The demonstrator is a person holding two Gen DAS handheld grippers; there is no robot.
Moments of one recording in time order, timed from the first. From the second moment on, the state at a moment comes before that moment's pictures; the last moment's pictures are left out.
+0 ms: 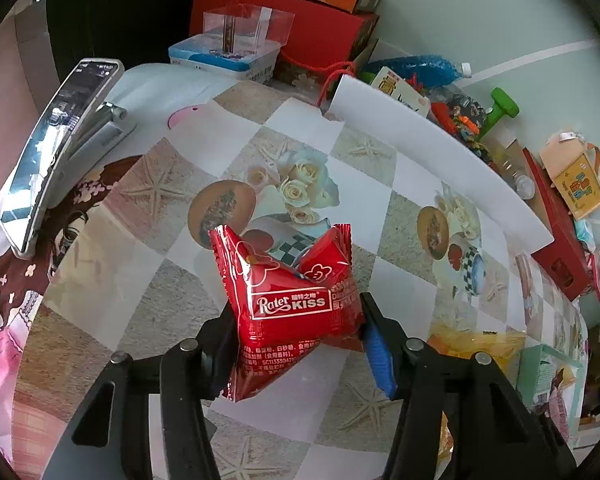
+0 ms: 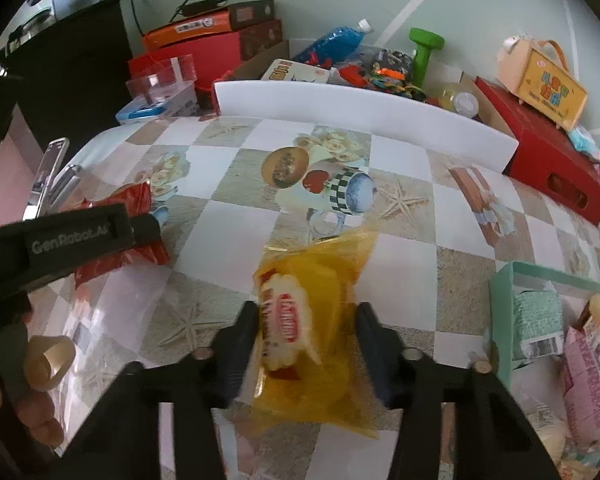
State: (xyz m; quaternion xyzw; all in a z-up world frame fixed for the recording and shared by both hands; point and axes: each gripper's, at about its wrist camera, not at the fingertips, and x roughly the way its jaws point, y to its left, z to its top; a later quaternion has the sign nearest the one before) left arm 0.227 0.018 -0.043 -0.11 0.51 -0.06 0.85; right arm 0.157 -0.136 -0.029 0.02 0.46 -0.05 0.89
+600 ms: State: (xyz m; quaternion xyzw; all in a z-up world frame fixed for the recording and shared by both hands) left arm 0.221 0.024 -0.025 -0.12 0.50 -0.06 0.86; right arm 0.141 -0.142 0.000 0.03 0.43 -0.05 0.90
